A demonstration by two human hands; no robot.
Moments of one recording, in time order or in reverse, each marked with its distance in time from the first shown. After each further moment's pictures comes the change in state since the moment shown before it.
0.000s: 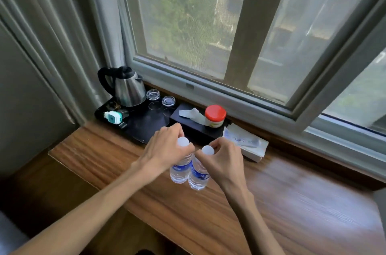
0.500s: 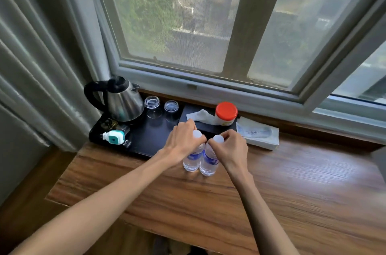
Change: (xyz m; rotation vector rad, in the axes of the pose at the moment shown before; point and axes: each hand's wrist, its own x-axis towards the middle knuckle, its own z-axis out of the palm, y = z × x) left_hand 0.109 -0.076 0.007 -0.027 -0.220 0.152; right_hand 0.064 -0.026 0.105 -0.066 0.221 0.325
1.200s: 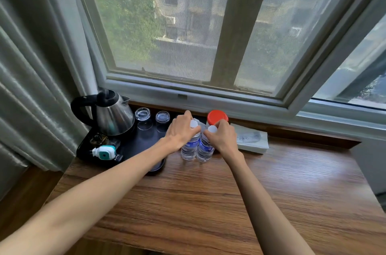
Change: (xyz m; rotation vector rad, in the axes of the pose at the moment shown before) left_hand 0.068 0.000 0.000 -0.022 0.026 0.119; right_hand 0.048 -0.031 -0.002 -0.134 -0.046 -0.019
